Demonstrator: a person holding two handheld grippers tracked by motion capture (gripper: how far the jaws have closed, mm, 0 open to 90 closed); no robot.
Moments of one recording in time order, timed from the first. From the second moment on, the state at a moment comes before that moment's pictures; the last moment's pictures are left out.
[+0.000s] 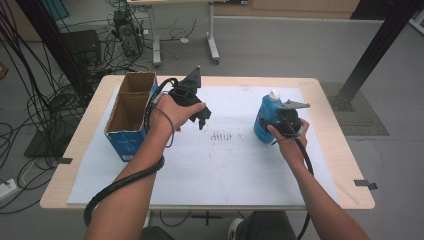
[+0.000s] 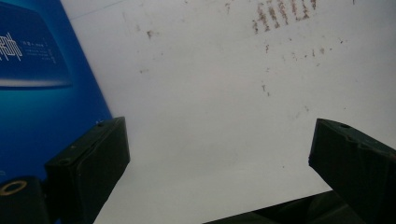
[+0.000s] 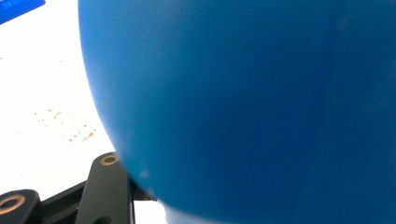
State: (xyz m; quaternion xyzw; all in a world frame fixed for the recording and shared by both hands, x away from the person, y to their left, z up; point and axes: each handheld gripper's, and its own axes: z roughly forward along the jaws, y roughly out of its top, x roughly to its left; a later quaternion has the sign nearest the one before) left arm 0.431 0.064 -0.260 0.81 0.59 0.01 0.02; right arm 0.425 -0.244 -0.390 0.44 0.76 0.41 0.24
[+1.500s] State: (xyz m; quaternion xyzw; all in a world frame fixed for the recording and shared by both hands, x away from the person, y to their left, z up) left arm 0.428 0.067 -0.257 0.81 0.59 0.02 0.02; right arm 0.426 -0.244 -0.390 0.44 0.77 0.40 0.24
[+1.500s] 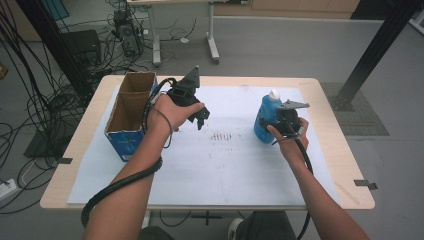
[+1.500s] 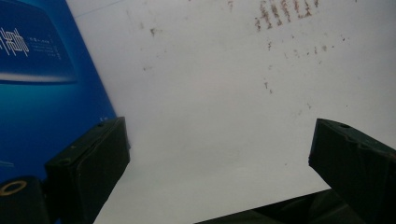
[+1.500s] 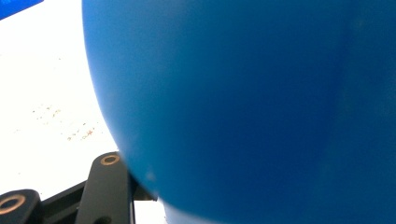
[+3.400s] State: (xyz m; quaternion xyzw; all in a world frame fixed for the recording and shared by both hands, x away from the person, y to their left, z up) left arm 0.429 0.062 -0.244 0.81 0.59 0.03 0.03; right arm 0.426 -0.244 -0.390 0.45 0.76 0.40 0.24
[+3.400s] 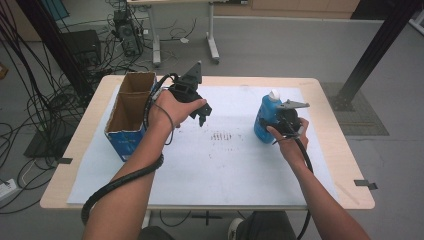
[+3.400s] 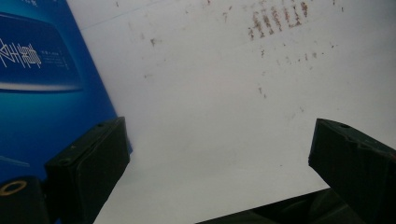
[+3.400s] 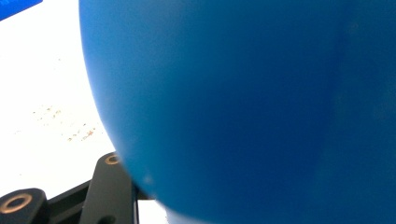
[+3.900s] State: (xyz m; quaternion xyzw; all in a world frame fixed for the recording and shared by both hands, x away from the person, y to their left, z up) left arm 0.425 0.069 -0.228 0.82 0.57 0.02 0.06; right arm 0.430 -0.246 -0.385 0.45 0.77 0.39 0.22
